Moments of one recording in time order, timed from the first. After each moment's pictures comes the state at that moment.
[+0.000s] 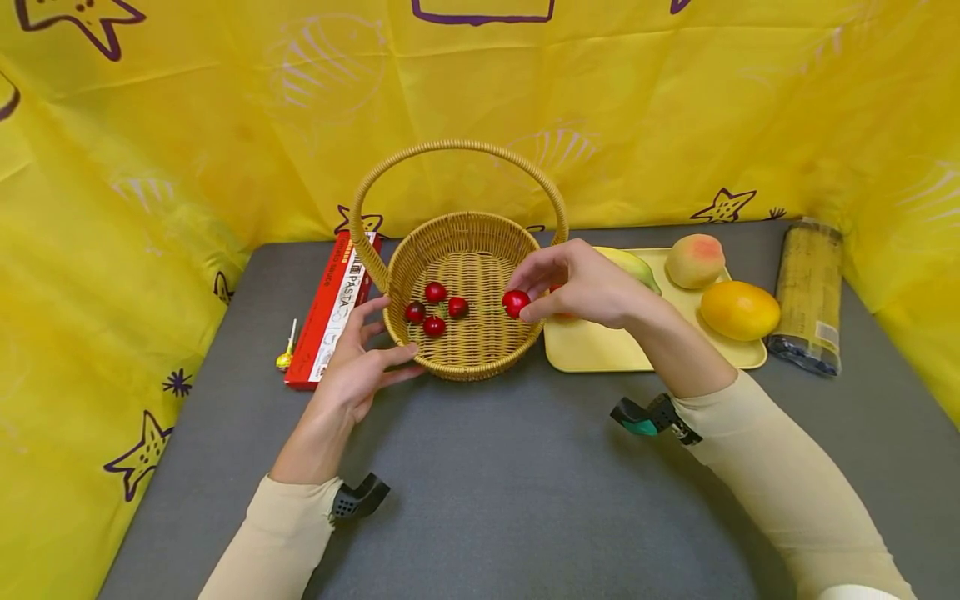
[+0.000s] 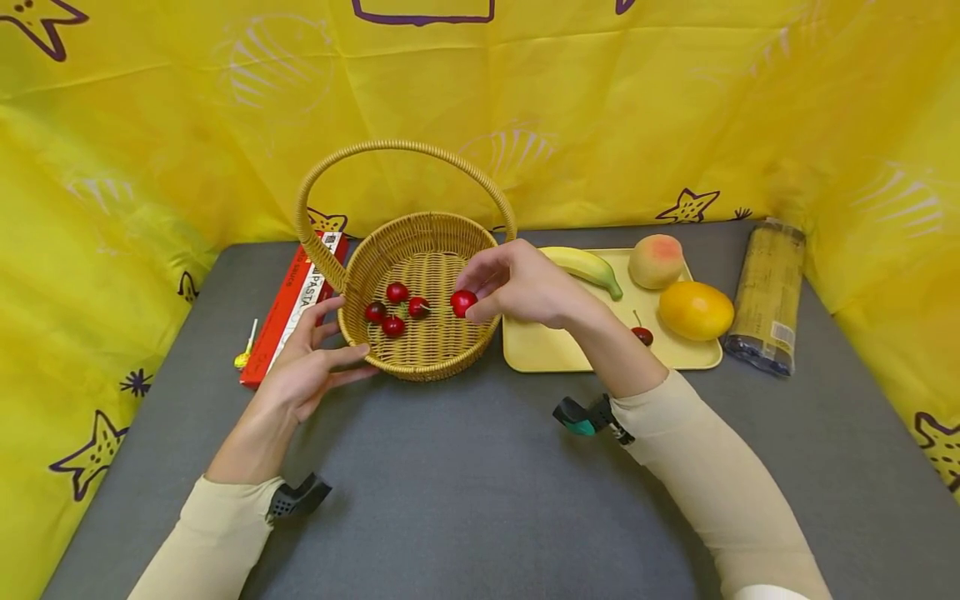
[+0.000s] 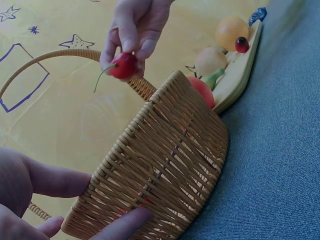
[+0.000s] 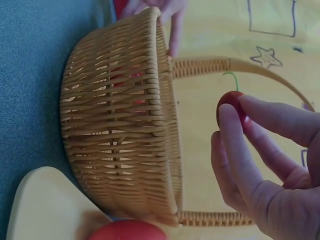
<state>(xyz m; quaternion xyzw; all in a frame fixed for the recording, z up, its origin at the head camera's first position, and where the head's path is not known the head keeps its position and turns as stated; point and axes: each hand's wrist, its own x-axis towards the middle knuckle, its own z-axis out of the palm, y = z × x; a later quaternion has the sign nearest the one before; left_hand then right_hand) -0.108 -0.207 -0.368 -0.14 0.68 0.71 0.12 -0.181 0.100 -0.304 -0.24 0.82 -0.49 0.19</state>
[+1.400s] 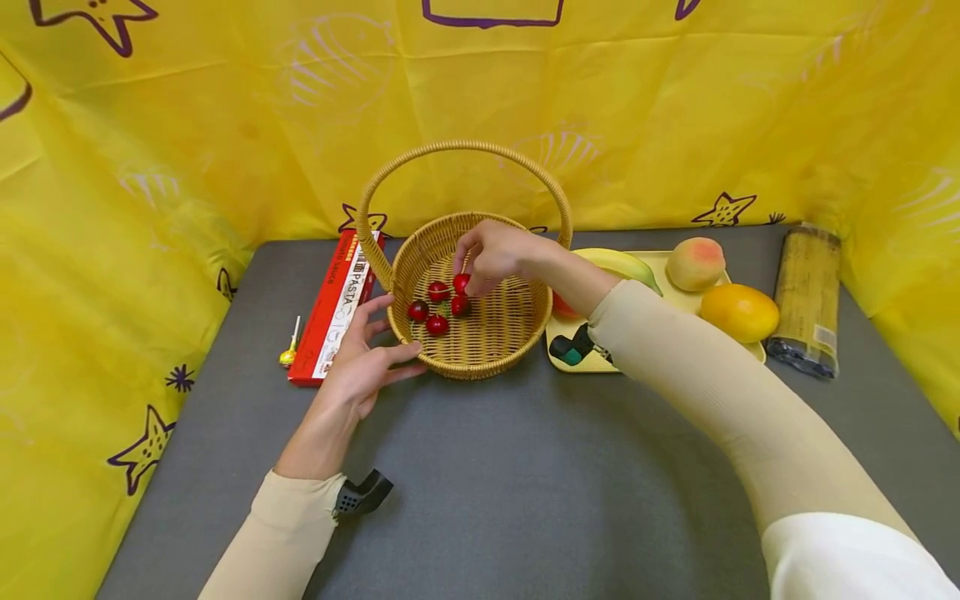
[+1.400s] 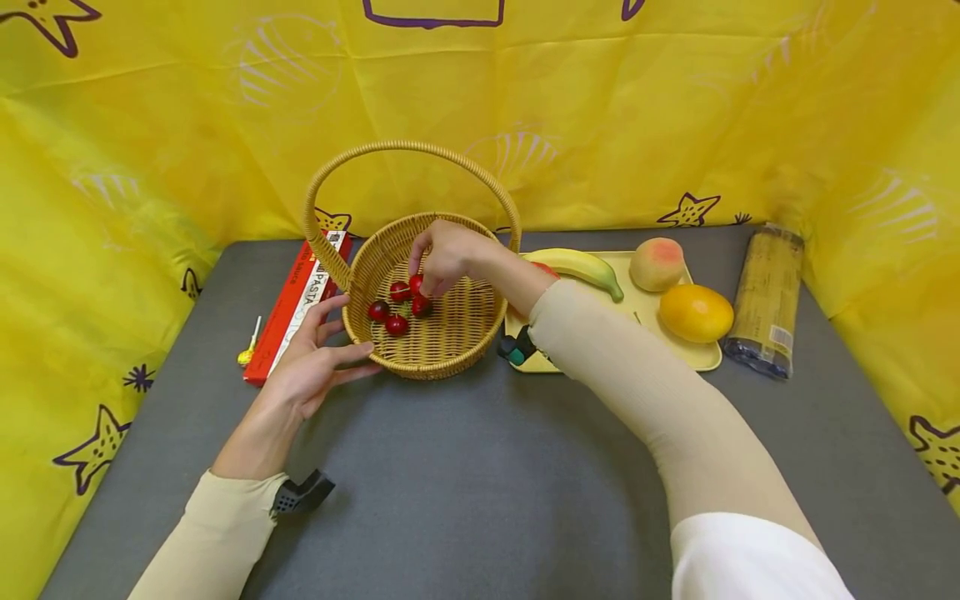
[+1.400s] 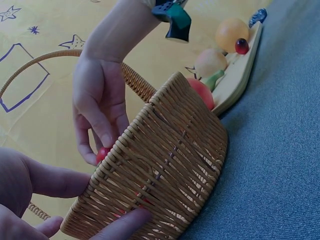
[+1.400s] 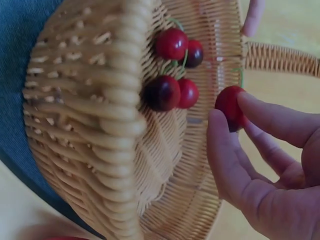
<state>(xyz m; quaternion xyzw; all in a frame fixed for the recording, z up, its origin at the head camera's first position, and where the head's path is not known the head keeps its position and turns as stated) -0.108 -0.209 -0.369 -0.13 0.68 0.72 0.11 -0.250 0.007 -0.304 -0.19 0.83 -0.41 0.33</state>
